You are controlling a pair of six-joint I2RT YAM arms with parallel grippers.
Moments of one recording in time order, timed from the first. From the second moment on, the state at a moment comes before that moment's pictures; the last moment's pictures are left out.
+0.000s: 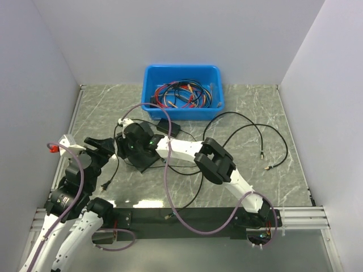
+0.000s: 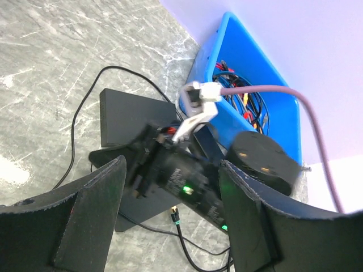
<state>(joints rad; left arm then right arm) -0.40 0.34 0.69 -0.61 -0.53 -0.91 1.06 2.35 1.87 -0.09 -0.06 0.47</state>
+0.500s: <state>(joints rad) -0.40 0.34 0.69 -0.61 -0.53 -0.89 1.05 2.39 1.86 -0.14 0.03 0.48</state>
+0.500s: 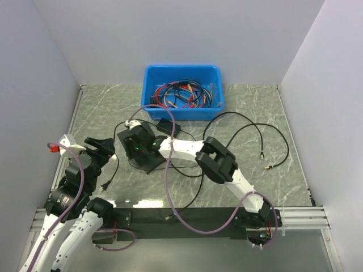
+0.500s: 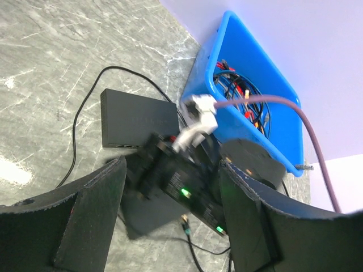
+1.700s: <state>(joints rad) -0.46 0.55 0.55 -0.35 -0.09 -0.76 0.73 1.30 1.02 -0.21 0.36 0.46</state>
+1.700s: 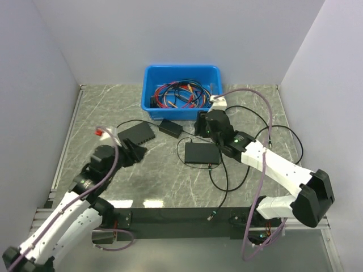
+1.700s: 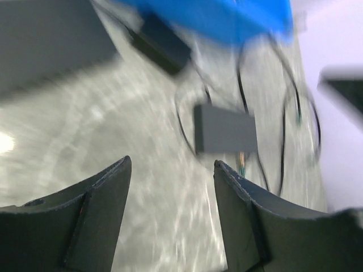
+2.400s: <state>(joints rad) -1.49 1.27 0.66 -0.04 -0.33 -0.76 0.64 1.01 0.79 -0.27 0.43 0.49</state>
